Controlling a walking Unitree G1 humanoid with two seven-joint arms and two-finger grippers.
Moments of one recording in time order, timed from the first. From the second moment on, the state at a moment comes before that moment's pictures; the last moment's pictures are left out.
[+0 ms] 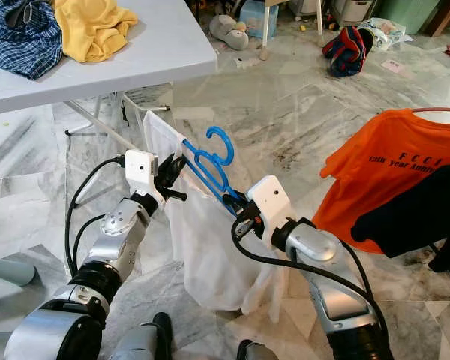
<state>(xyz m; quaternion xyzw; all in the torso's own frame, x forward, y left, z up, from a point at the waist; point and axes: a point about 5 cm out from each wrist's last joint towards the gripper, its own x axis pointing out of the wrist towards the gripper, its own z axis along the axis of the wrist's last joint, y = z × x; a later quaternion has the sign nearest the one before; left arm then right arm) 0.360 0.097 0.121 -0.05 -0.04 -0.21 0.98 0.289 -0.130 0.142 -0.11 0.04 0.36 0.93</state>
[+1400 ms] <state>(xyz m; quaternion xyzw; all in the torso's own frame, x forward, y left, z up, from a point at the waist) 0.368 0.124 0.130 -0.01 -0.06 -0.15 0.99 0.271 -0.203 0.136 -0.25 0.10 0.40 0.87</state>
